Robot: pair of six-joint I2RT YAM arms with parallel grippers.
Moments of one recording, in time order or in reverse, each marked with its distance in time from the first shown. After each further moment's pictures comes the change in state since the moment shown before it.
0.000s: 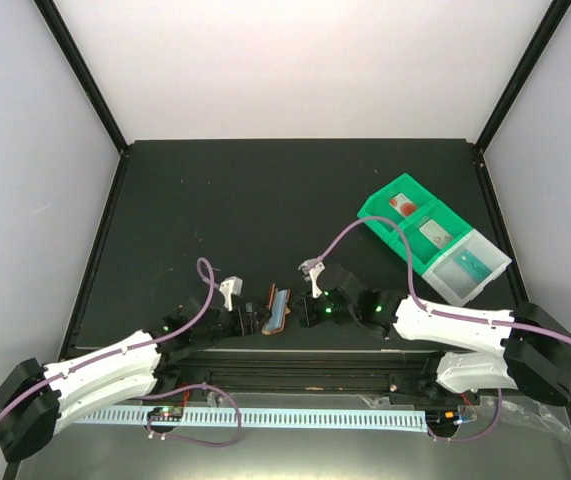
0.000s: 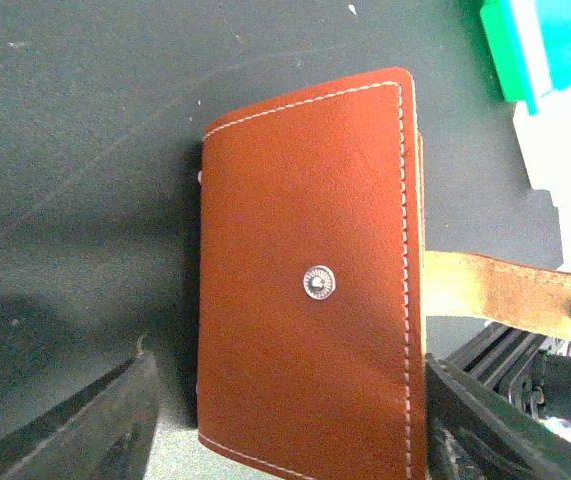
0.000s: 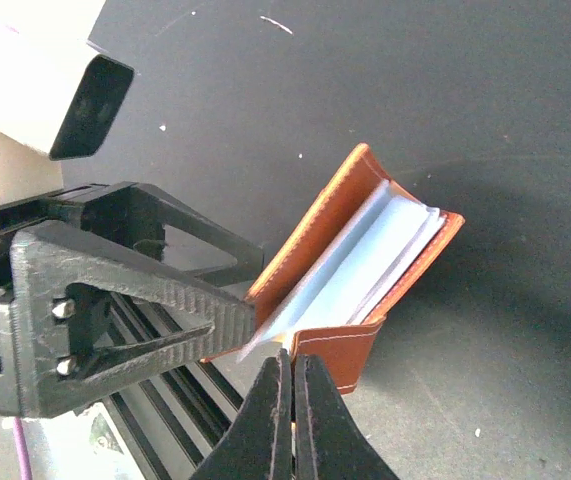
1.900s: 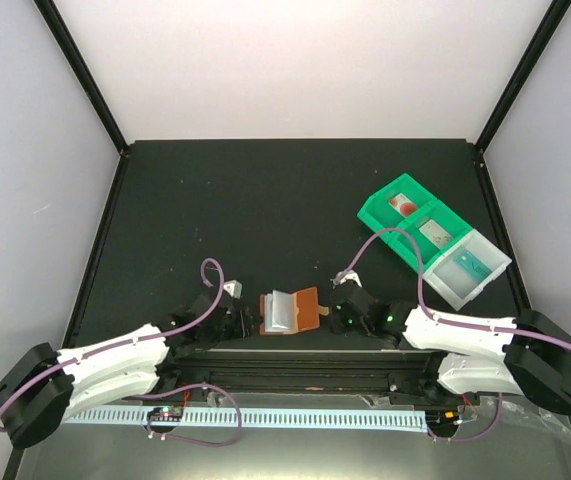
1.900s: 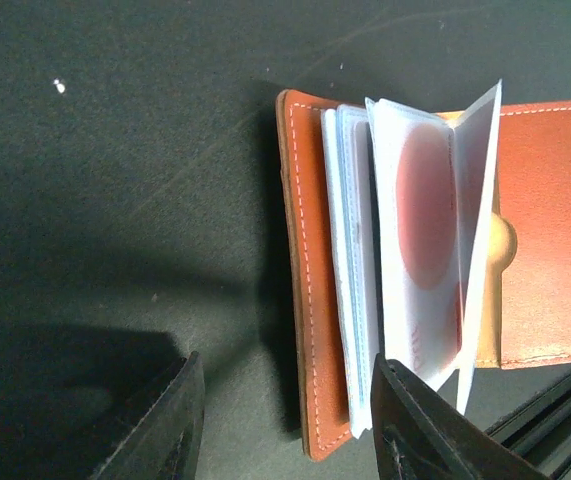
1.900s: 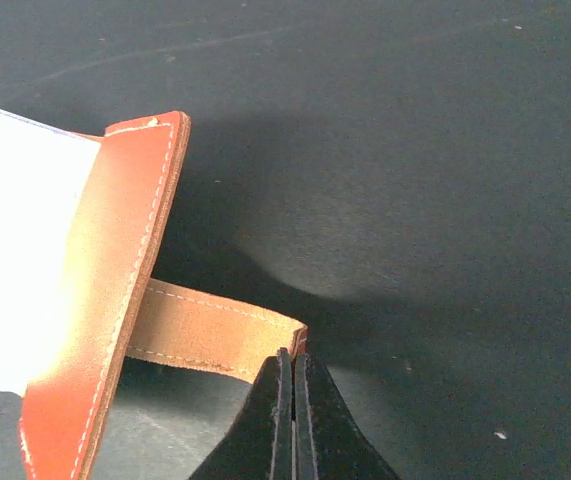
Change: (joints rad) left arm 0.000 0.098 0.018 -0.089 -0.076 0.030; right arm -0.049 -0.063 -0.171 -0.159 0.301 -0.019
